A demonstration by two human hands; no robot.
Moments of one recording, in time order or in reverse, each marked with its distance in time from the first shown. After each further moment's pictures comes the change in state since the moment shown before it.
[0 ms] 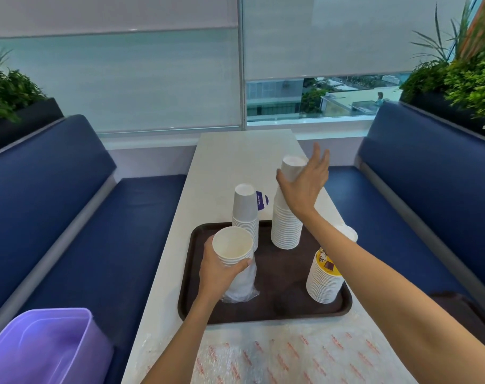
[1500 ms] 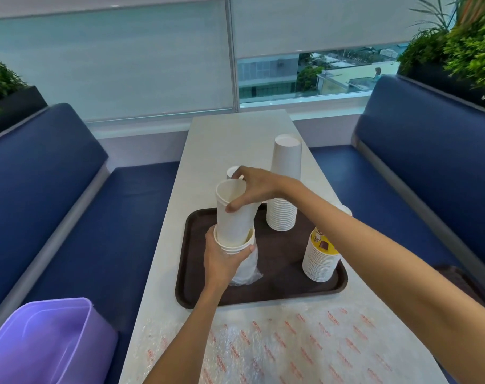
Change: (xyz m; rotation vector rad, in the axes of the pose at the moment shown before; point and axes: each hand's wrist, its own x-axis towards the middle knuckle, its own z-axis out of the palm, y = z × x) left_hand -0.014 0.004 0.016 -0.005 -0.019 -0.094; right_hand -0.019 -0.055 -0.020 -0.252 -1.198 -0.173
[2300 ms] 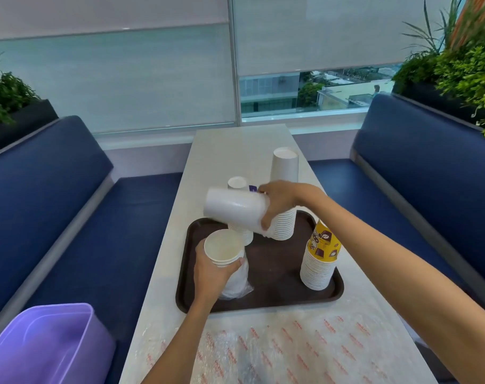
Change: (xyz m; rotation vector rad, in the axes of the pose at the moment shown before) left_hand -0.008 -0.015 -0.014 0.007 0.107 0.035; right_hand -0.028 0.020 -0.019 -0.253 -0.092 0.071
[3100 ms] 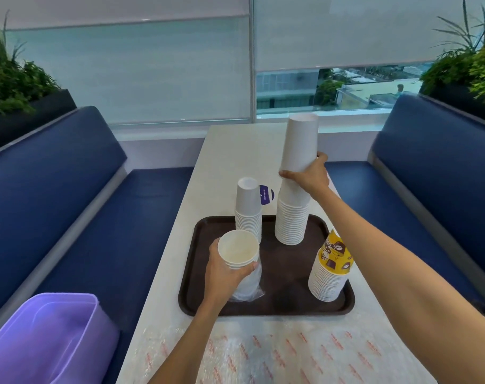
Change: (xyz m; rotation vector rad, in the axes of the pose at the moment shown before) left_hand -0.001 0.009 0.007 -0.021 -0.109 -0.033; right_hand 0.063 0.058 0.004 0.795 0.753 0.378
